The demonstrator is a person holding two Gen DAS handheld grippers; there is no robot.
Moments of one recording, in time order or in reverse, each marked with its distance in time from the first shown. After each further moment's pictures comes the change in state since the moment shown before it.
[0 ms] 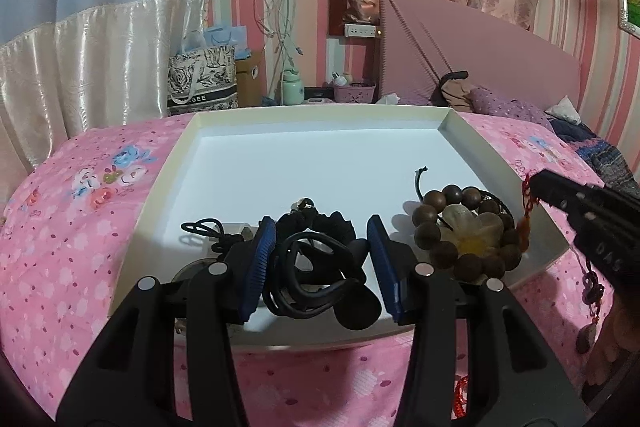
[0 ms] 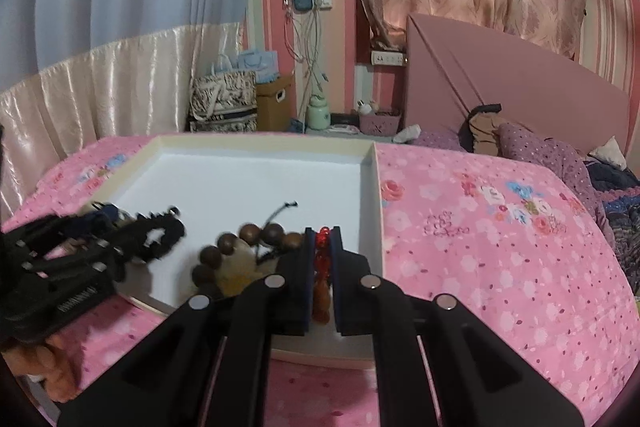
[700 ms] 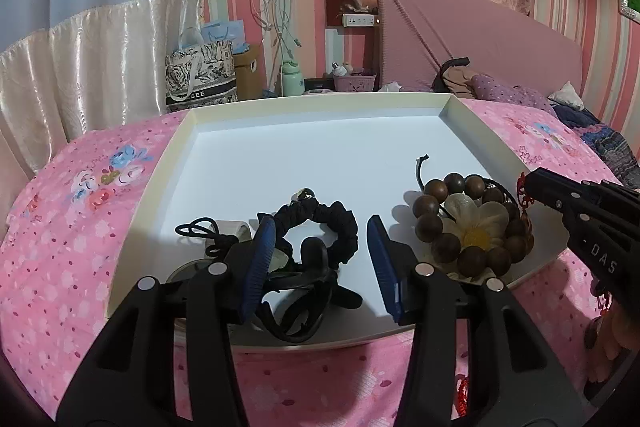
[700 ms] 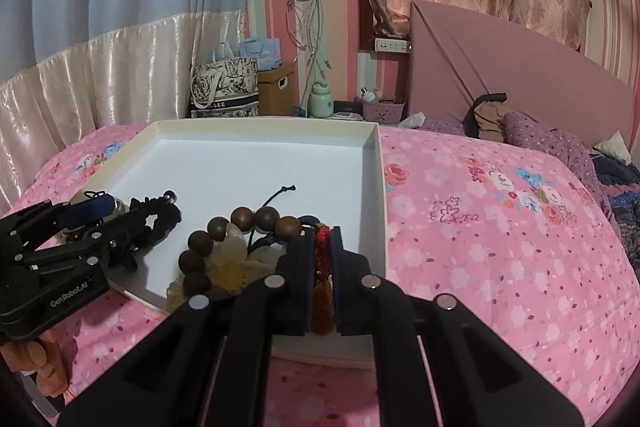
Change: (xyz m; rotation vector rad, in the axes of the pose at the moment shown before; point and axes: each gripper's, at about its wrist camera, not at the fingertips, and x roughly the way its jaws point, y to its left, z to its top) left arm 0.006 -0.005 0.001 0.033 0.038 0.007; right arm 0.008 0.000 -0.004 0.006 0.025 0.029
